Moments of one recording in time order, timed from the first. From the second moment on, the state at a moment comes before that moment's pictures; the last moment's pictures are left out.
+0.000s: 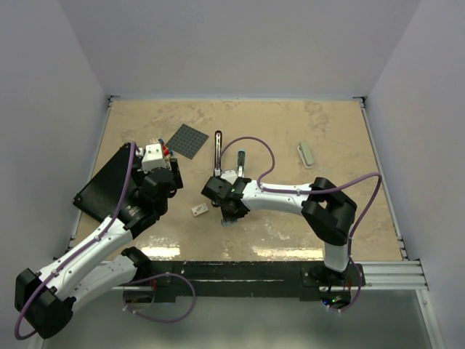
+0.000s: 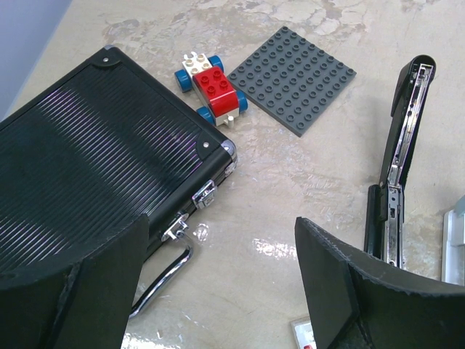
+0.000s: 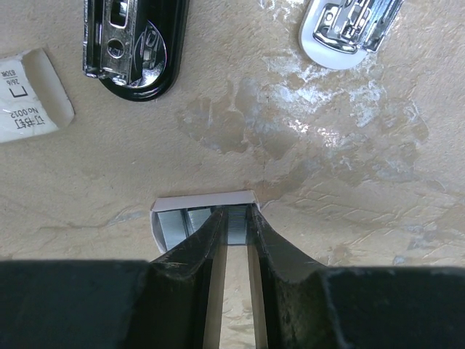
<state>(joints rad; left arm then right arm) -0.63 0.84 0.64 -0.30 -0.77 -0.39 1.08 1.89 1.29 -0.70 0.32 0.81</state>
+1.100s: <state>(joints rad) -0.63 0.84 0.64 -0.30 -0.77 -0.38 1.07 1.89 1.29 -0.68 0.27 0.79</state>
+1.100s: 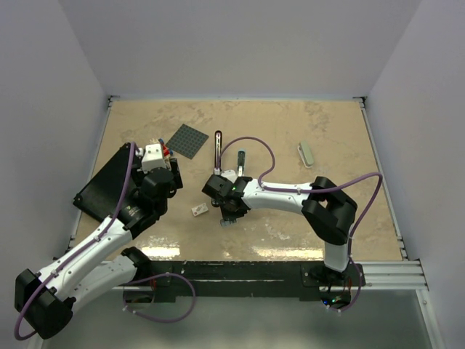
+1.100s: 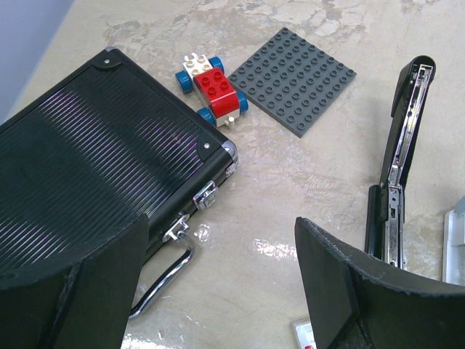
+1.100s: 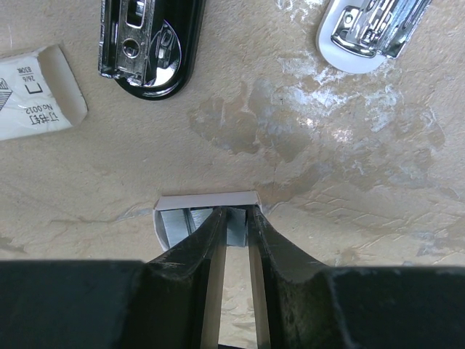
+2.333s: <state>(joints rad) -0.64 0.83 0.64 -0.30 -0.76 -0.38 1.05 1.73 1.23 -0.61 0.24 0.80</state>
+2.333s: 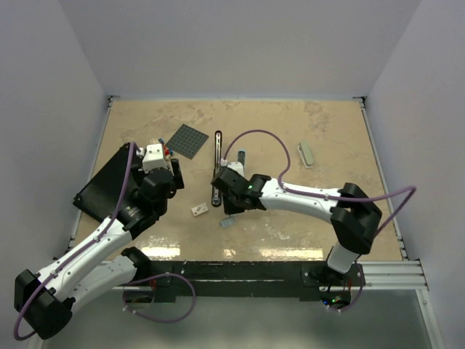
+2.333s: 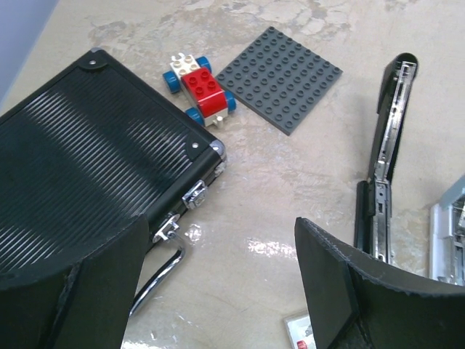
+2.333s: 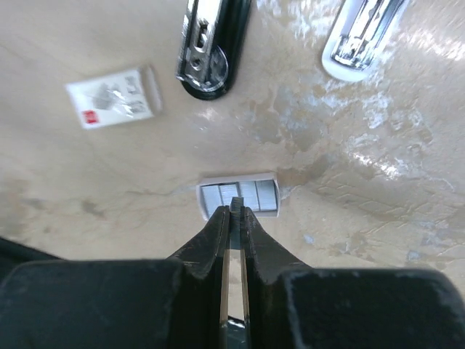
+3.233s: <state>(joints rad) -0.69 0.87 0.50 0.16 0.14 -0.55 0.92 1.15 0.74 0.00 0.17 1.05</state>
